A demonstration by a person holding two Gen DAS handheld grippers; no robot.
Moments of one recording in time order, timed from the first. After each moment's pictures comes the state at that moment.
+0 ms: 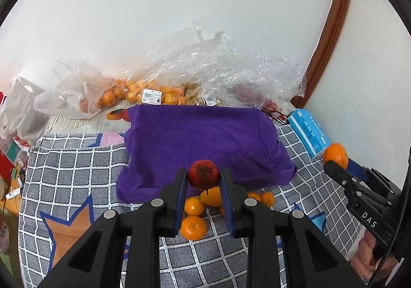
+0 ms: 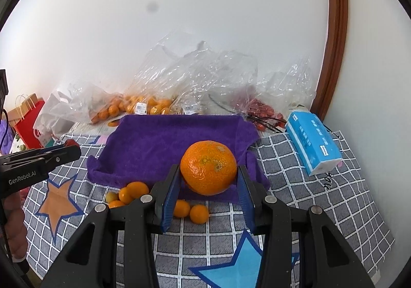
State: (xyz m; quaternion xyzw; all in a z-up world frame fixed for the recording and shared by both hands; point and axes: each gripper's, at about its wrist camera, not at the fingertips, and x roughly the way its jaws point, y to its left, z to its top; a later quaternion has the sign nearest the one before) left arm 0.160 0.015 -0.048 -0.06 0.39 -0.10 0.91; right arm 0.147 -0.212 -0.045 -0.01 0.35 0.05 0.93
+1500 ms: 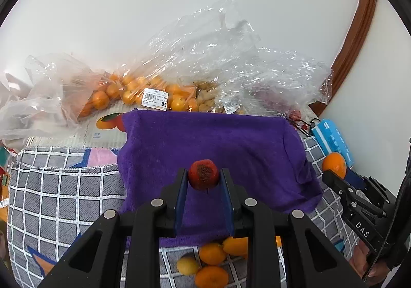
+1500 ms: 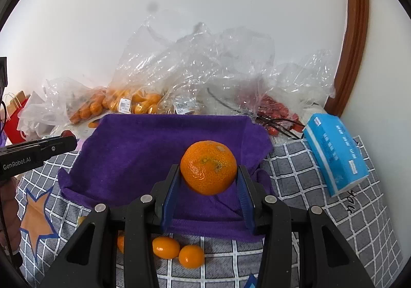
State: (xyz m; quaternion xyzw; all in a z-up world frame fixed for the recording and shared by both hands) left arm 0.251 0.026 -0.086 -0.07 0.42 -0.09 0.90; right arm 0.238 -0.206 -0.100 -0.02 0.38 0.05 0.92
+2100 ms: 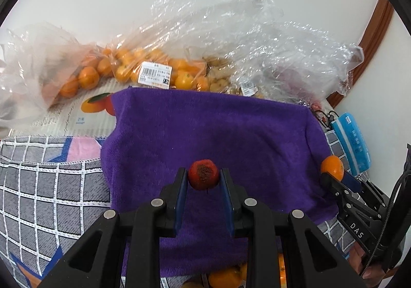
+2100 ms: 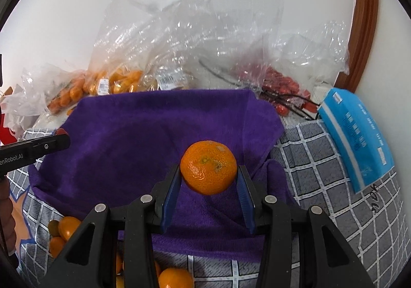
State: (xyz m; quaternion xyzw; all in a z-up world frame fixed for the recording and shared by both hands) left arm 0.290 0.024 -0.139 -0.09 0.46 -0.08 0.88; right arm 0.281 -0.214 -0.157 -0.01 0.42 0.04 0.91
